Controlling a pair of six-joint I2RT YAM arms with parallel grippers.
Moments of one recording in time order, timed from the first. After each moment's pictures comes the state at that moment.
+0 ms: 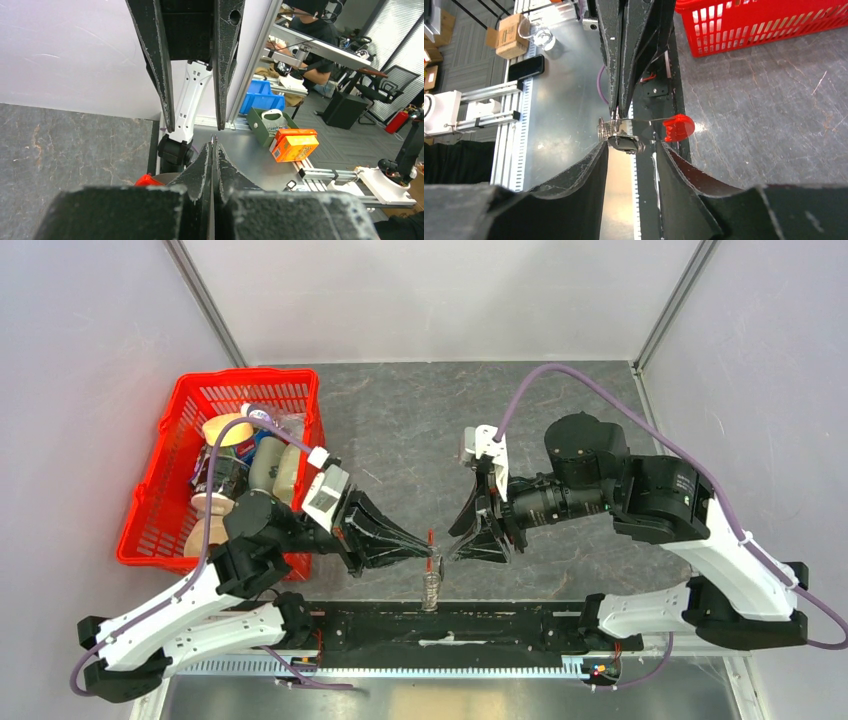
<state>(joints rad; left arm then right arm) -1.04 0.70 0.92 0.09 0.60 -0.43 1.15 1.23 1.86 -1.05 -0.44 0.09</state>
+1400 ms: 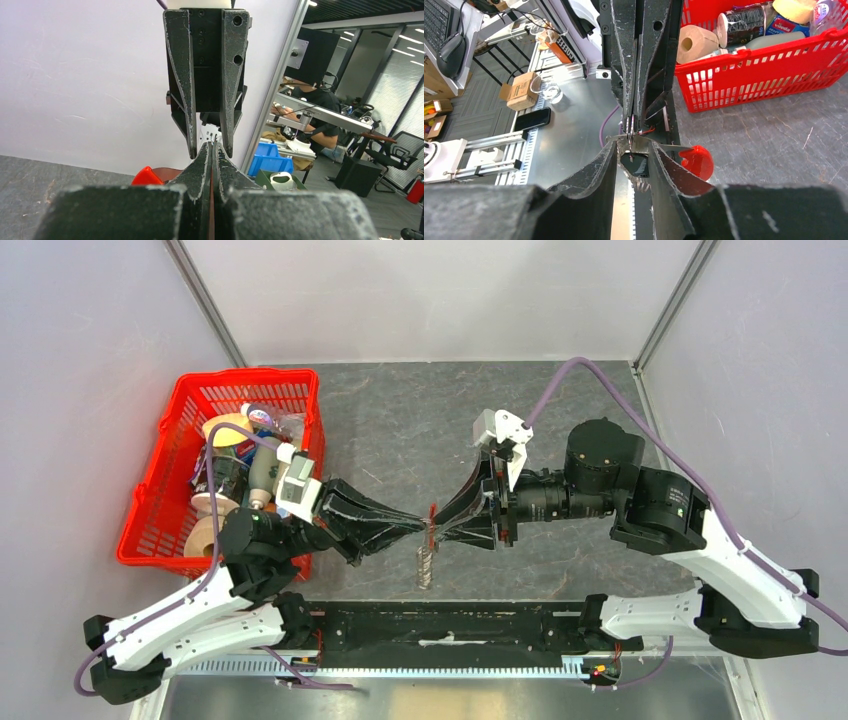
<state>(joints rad) -1.04 0.67 0.78 0.49 0.42 -0.55 1.15 1.12 1.67 -0.68 -0.41 0.19</state>
